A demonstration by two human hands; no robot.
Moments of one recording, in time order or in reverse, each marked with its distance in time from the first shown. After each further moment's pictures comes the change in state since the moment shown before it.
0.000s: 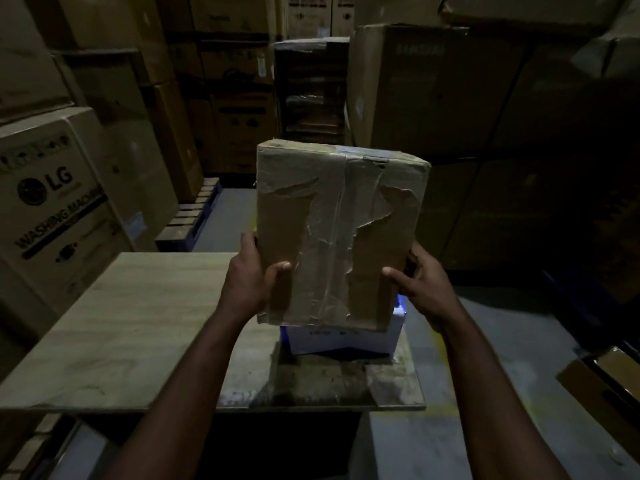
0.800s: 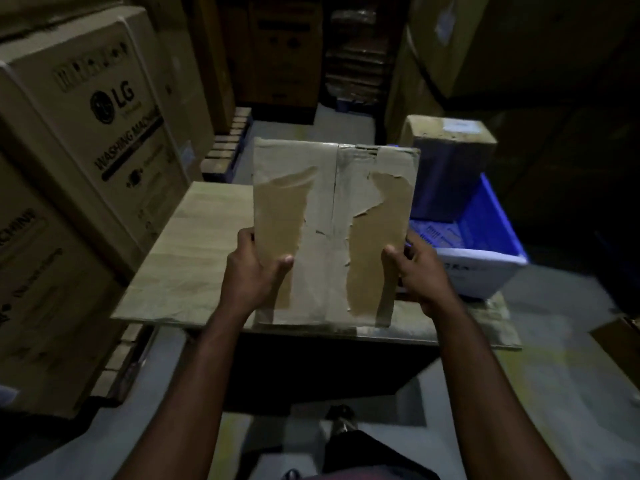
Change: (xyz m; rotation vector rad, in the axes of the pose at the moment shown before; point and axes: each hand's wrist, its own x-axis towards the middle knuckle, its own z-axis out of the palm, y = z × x) left_hand -0.036 -0.247 -0.177 -0.057 -0.029 -0.237; right_hand -0.040 0.006 0.303 -0.091 0.011 0.271
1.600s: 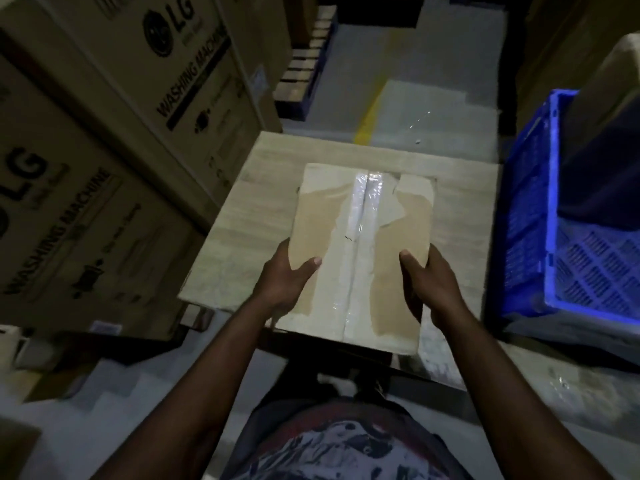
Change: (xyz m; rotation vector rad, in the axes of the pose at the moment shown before) left_hand 0.154 -0.147 0.021 -0.019 -0.150 -0.413; right_hand 0.166 0.081 0.163 -0.131 -0.160 0.349
